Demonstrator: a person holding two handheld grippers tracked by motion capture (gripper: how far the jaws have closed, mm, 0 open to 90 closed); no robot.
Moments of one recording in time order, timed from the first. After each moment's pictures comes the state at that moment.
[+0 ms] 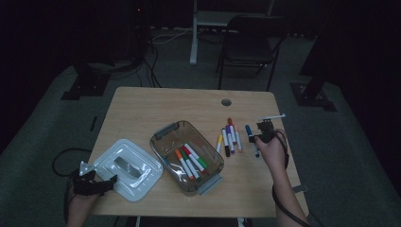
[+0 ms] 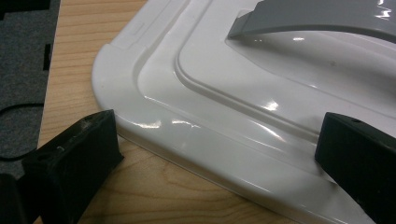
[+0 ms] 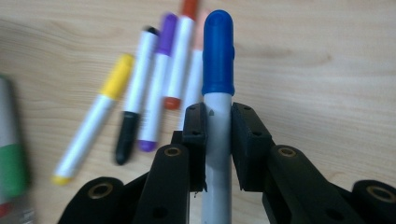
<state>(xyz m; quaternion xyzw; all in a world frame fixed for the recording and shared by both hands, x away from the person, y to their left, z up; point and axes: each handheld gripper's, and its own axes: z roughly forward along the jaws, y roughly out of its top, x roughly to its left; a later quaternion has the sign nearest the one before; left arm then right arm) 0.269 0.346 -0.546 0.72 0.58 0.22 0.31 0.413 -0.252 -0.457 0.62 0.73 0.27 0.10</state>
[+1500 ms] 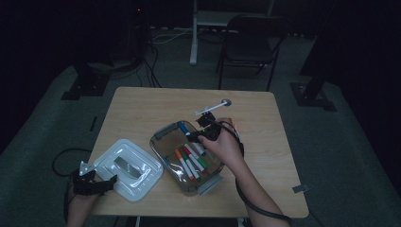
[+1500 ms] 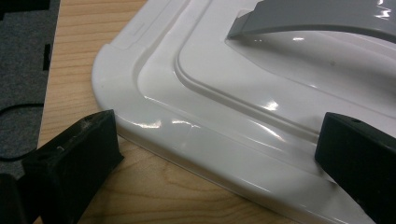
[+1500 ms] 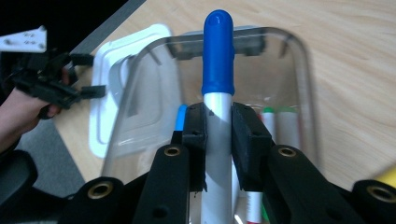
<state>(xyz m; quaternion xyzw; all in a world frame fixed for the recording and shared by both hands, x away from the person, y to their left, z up) 0.269 0.346 -0.546 0.72 0.58 0.22 0.31 0.371 -0.067 -0.366 0.40 0.84 0.36 0.01</state>
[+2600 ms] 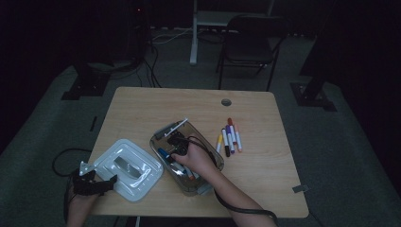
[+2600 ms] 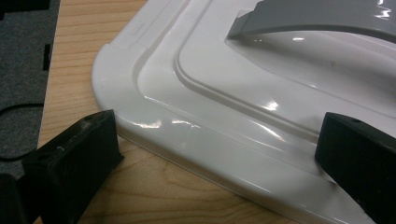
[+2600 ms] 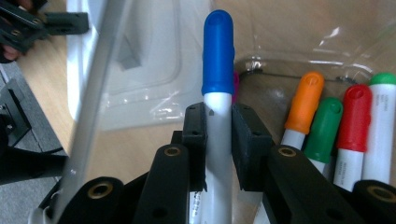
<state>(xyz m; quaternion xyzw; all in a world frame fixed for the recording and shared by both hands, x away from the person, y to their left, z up) 0.269 0.346 -0.546 0.72 0.58 0.22 0.31 0.374 0.016 -0.446 0.37 0.90 0.25 -0.05</state>
